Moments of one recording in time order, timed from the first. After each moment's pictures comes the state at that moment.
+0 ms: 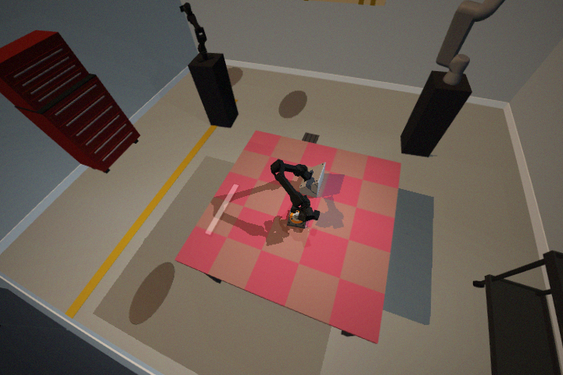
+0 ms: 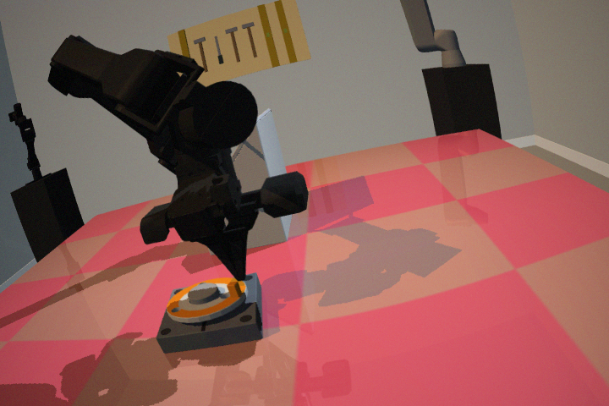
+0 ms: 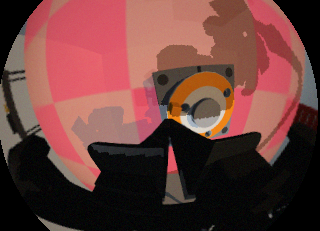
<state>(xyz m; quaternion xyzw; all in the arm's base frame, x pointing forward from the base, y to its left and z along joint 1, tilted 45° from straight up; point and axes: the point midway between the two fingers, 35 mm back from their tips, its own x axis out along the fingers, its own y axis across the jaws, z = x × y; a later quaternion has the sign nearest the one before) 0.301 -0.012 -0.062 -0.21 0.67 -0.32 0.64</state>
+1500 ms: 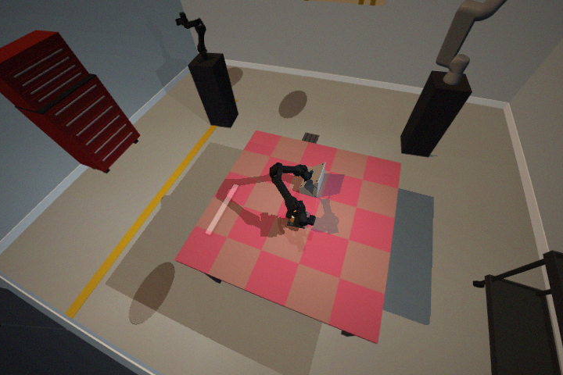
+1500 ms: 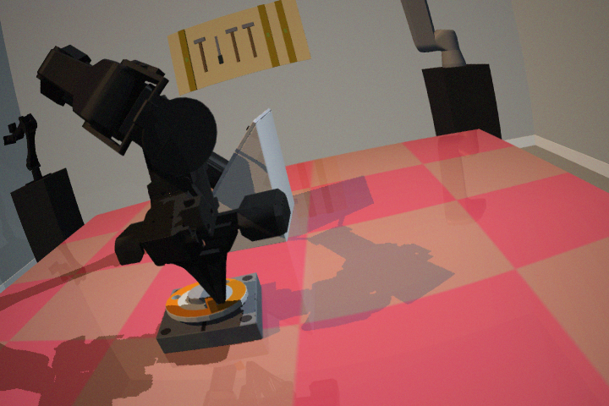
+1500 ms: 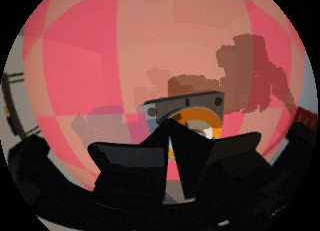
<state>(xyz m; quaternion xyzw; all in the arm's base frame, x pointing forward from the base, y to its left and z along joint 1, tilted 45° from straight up) 0.341 -0.033 -0.050 -0.21 0.67 -0.32 0.64</state>
